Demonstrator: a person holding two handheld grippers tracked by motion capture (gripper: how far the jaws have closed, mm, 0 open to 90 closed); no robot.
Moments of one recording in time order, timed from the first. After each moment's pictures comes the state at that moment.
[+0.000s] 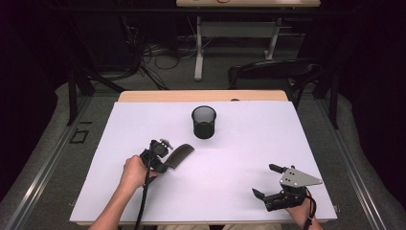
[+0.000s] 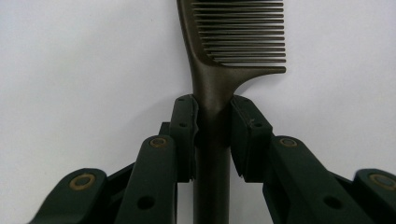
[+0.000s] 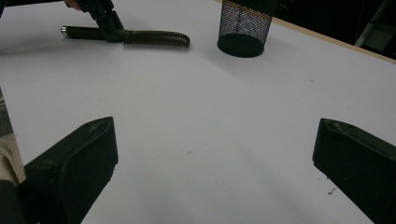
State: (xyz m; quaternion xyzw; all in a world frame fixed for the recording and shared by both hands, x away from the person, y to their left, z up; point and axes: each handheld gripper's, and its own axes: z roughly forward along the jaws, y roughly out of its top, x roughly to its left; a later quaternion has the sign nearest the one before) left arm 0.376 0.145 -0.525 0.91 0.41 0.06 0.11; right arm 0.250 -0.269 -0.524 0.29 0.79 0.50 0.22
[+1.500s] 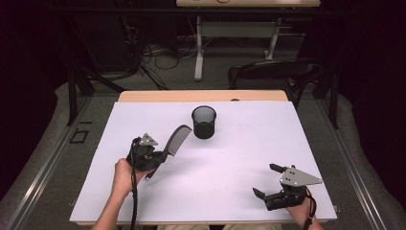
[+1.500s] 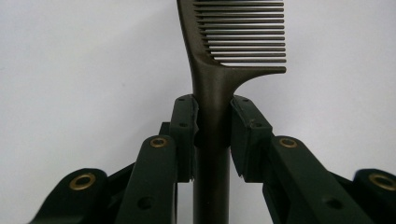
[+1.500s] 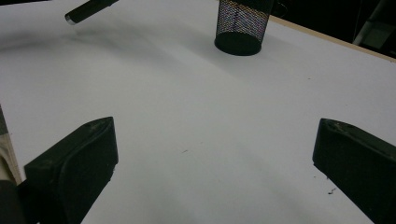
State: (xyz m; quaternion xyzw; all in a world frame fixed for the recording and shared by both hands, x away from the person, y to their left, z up) left arm 0.350 0.179 -0.498 0.85 0.39 0.12 0.32; right arm 0.251 -0.270 -0.525 0.29 0.79 0.49 0.22
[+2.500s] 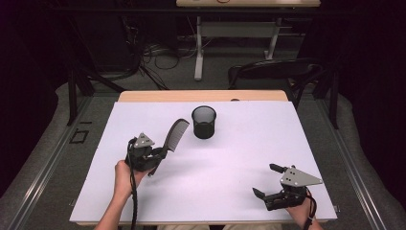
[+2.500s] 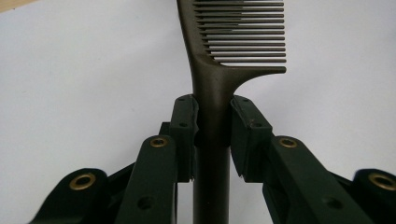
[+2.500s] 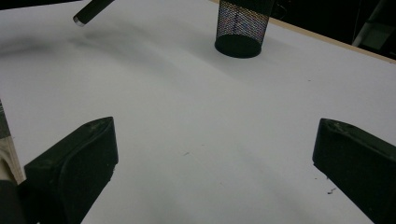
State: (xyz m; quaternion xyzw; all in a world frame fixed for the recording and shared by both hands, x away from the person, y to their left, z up) left arm 0.344 0.182 -0.498 0.83 0.39 0.16 0.38; right arm 0.250 -0.269 -0.524 0.30 0.79 0.50 0.22
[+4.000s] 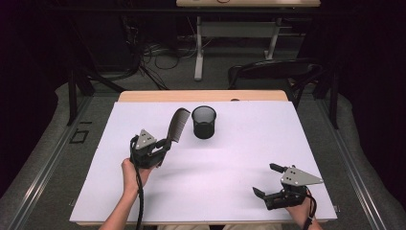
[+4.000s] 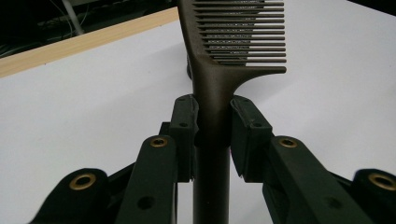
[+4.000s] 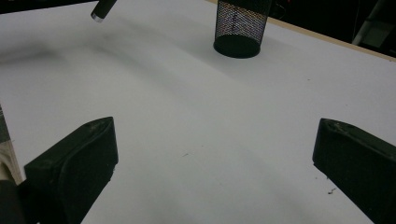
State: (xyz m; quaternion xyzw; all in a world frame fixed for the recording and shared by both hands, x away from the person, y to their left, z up) left arm 0.346 0.168 -0.495 0.78 0.39 0.22 0.44; right arm 0.252 -0.270 -0.525 0.30 0.78 0.50 0.21
